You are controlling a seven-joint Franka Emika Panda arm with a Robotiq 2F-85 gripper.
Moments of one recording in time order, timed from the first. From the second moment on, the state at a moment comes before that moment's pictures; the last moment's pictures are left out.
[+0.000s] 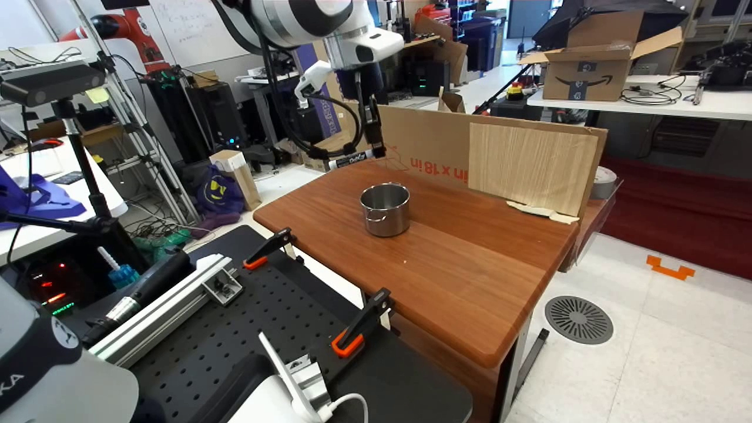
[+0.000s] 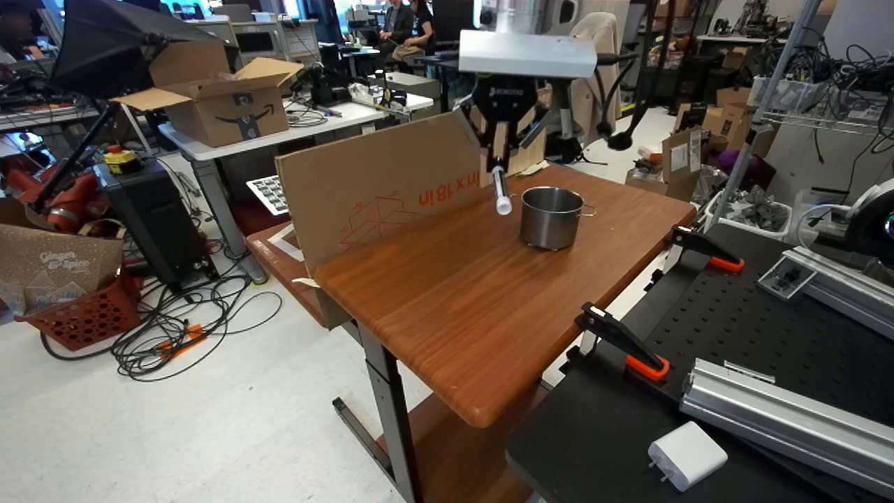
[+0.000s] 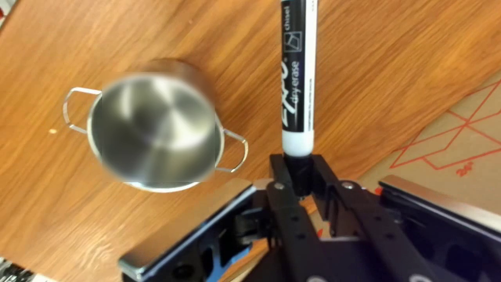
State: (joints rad) arm 0.27 0.26 -0.12 -2.27 -0.10 2.65 0.96
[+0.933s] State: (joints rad) arm 0.08 0.02 -0.11 -2.42 -0.68 2.65 1.46
